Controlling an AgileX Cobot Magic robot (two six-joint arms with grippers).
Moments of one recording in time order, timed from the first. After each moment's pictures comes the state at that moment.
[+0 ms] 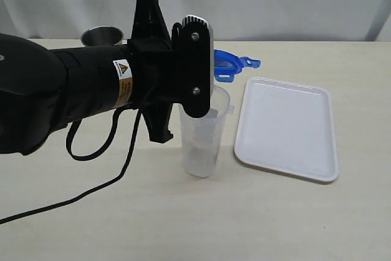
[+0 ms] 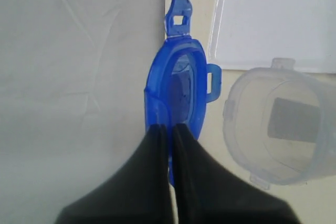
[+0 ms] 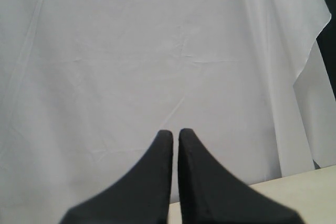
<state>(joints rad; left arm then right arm) -0.73 1.47 -0.90 1.74 0.26 -0.68 -0.06 0.01 0.00 0.17 -0.22 0.07</state>
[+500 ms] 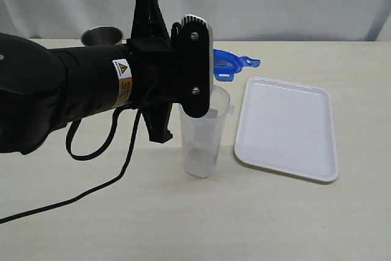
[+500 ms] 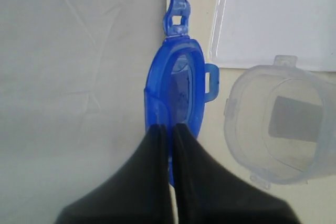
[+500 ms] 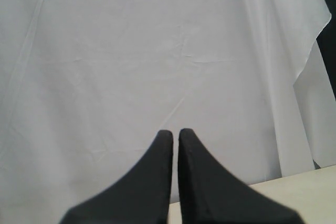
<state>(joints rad) -0.73 1.47 -0.90 1.74 0.25 -0.68 -0.06 0.01 0.00 0.17 -0.22 0.07</state>
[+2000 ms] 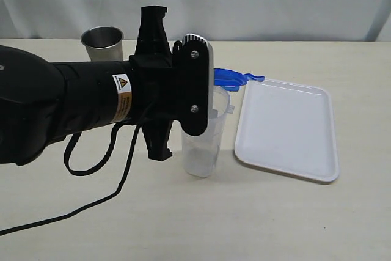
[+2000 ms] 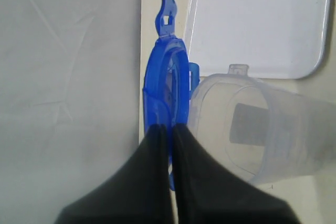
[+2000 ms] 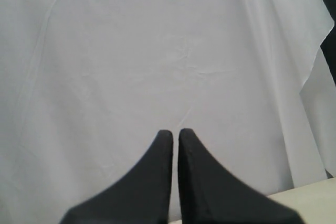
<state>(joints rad) -0.73 1.46 -0.87 1.70 0.19 -0.65 -0.06 0.01 -0.04 0.17 -0.22 0.11</state>
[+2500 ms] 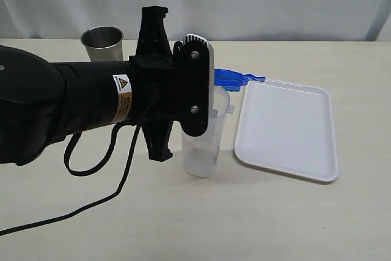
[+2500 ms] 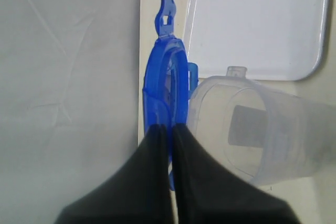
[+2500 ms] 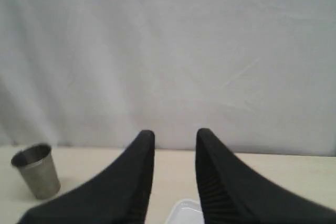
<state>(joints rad) -0.73 1.46 -0.87 1.70 0.18 -0.65 0.12 0.67 -0.80 0.15 0.31 -0.03</state>
